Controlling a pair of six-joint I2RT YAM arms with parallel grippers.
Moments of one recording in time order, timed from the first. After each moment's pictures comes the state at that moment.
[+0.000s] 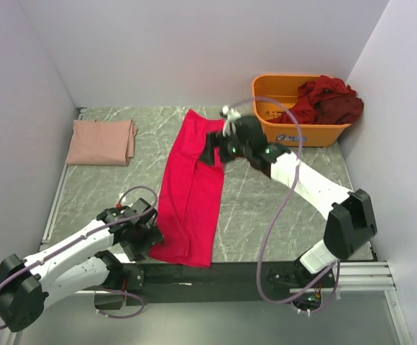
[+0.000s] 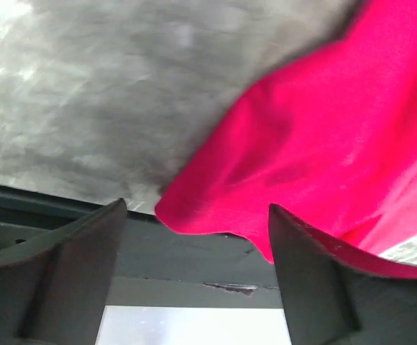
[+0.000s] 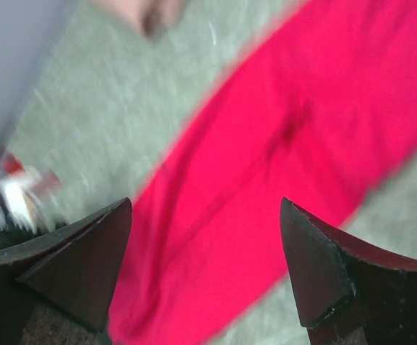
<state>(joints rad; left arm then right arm) -0.69 0.94 0.49 -0.90 -0.01 -1.25 0.57 1.58 1.35 -0.28 -0.28 0.34</state>
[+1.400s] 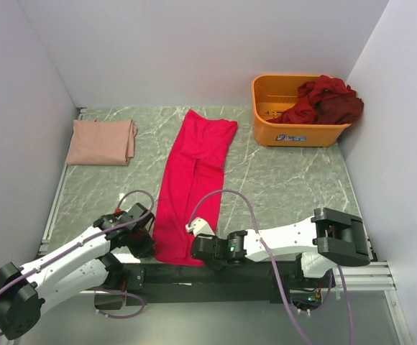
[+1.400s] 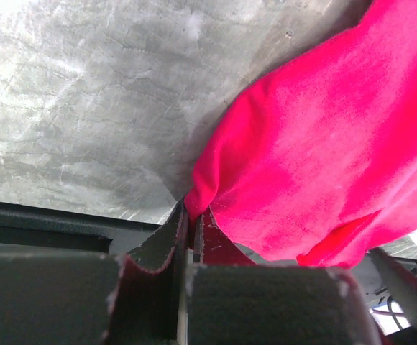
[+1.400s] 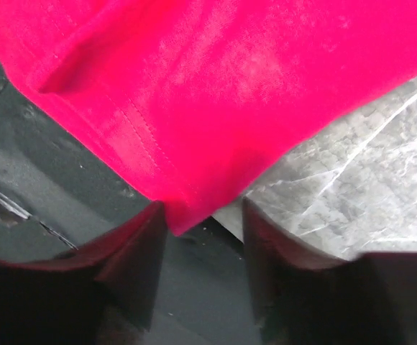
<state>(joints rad) -0.69 0.84 0.40 -0.85 0.02 -1.30 1.45 1.52 0.78 -0.40 0.28 0.64</state>
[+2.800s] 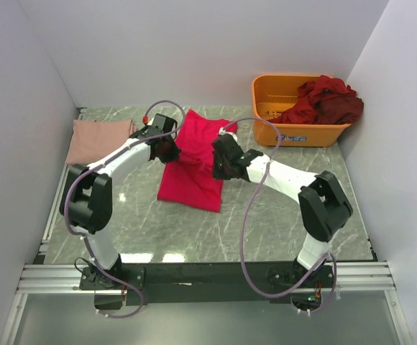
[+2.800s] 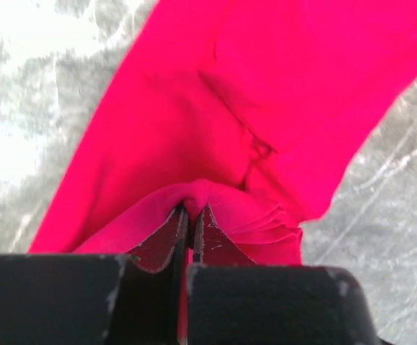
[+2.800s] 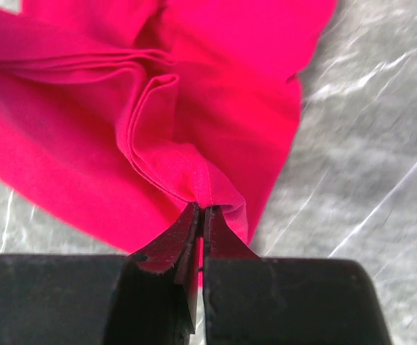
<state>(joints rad) -0.41 1.78 1.35 -0.49 -0.11 -0.88 0.69 1.73 1.24 -0.41 0.12 0.61</state>
